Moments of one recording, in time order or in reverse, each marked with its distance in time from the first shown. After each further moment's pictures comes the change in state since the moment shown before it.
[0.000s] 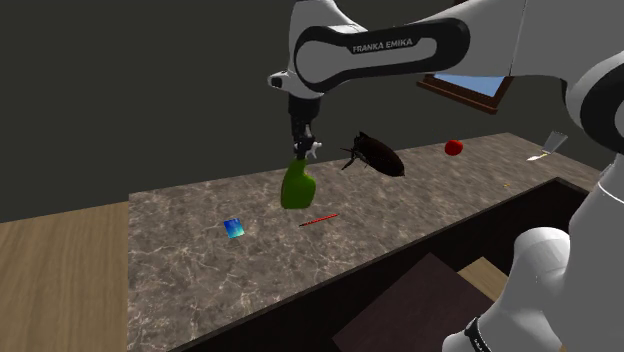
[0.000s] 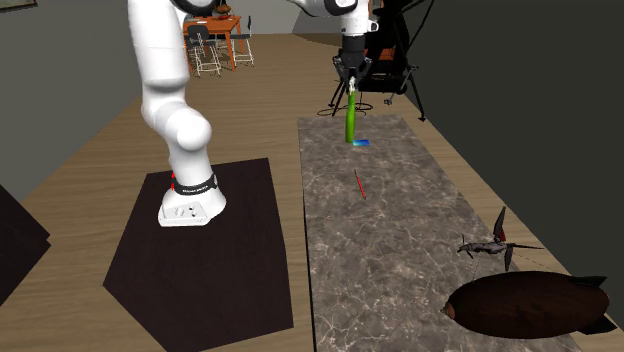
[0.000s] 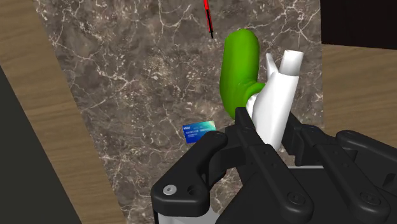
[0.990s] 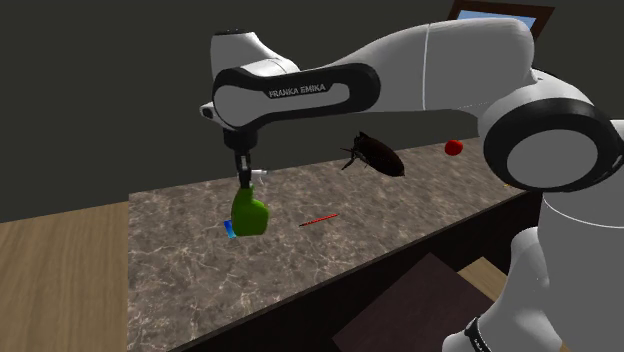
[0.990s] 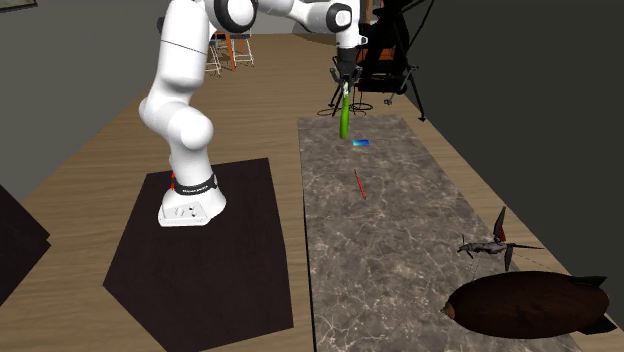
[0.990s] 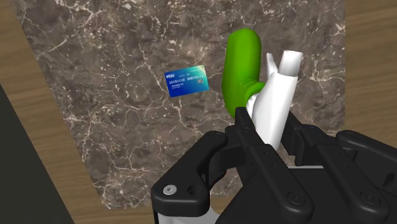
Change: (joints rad) arm 0.075 0.329 0.081 0.289 0.071 0.018 0.157
